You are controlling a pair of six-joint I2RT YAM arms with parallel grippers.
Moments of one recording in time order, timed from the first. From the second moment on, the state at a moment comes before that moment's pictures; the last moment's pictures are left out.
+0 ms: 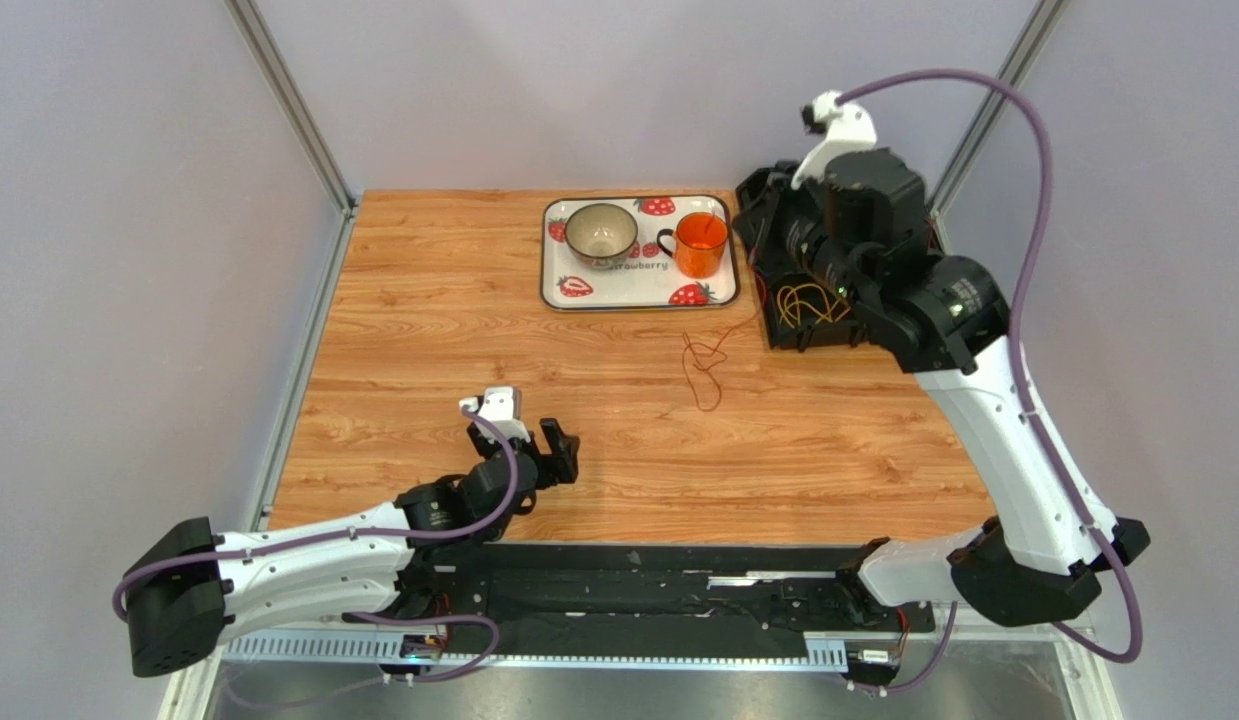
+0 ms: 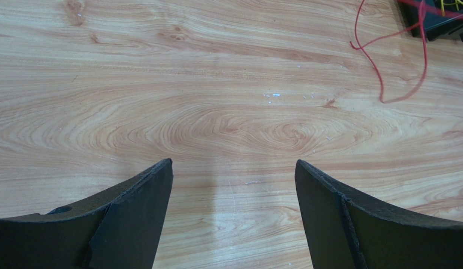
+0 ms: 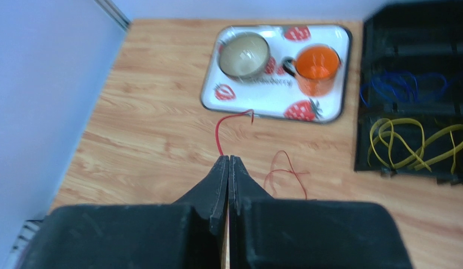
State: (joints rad) left arm -1.09 0.83 0.26 0.06 -0.73 -0.76; right arm 0.63 1.36 1.92 -0.86 0.22 0.39
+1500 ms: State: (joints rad) left arm -1.09 0.83 0.26 0.06 -0.73 -0.75; right arm 0.54 1.71 1.32 -0.85 0.34 0.59
